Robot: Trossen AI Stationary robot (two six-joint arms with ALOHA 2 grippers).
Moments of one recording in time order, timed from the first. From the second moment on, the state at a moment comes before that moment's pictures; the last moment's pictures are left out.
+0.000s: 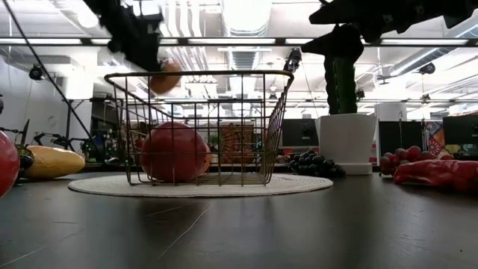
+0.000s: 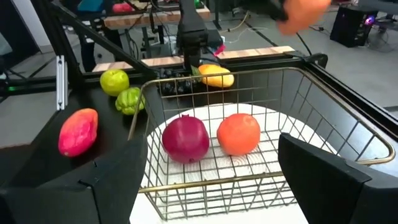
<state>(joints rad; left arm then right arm) 0.18 1.03 0.96 -0.64 -0.58 -0.17 0.20 1.09 0.55 0.29 0.24 0.13</state>
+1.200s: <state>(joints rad) -0.21 1.39 0.79 0.66 -0.49 0.22 0.17 1.27 0.79 0.58 0.24 -0.20</state>
